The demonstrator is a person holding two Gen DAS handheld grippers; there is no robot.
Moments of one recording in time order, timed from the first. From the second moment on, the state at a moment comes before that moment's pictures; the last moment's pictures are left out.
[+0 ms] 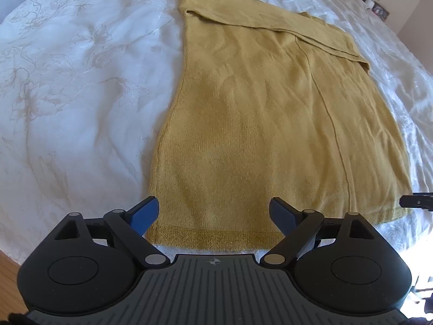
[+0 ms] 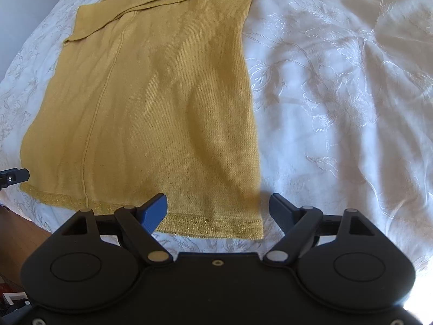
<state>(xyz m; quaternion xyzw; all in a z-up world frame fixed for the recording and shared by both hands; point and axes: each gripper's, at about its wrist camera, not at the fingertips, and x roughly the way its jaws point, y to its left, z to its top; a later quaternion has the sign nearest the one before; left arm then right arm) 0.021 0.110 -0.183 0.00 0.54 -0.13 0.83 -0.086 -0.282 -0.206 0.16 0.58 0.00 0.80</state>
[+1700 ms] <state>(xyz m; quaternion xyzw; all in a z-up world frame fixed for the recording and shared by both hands) 0.076 0.117 -0.105 -0.11 0.49 -0.11 0.86 -0.057 -0.305 -0.135 0.26 0.47 0.09 0.84</state>
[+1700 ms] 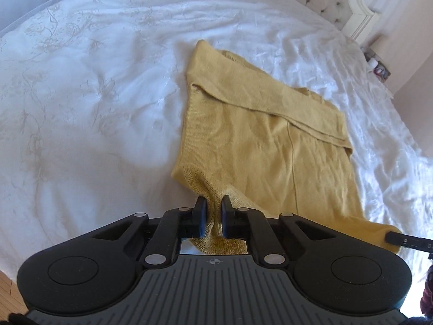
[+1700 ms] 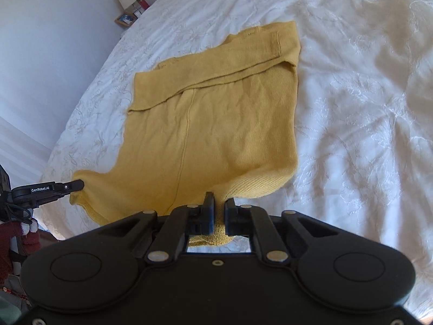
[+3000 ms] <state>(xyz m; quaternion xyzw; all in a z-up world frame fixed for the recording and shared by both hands) 0.167 0.079 -0.137 -0.04 0.55 -0.19 0.81 0.074 -0.318 -0.140 0.31 0.45 0.02 0.84</state>
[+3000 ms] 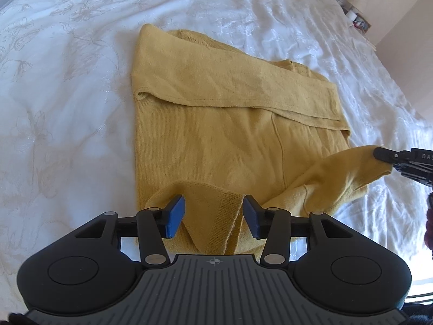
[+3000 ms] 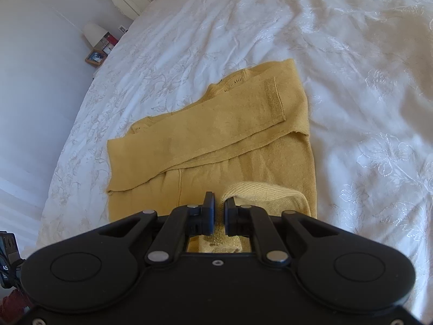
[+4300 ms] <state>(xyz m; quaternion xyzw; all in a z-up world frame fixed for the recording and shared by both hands) 0.297 0.099 -0.091 -0.05 0.41 -0.26 0.87 0.114 -0.354 -0.112 0.34 0.39 -0.06 0.85</state>
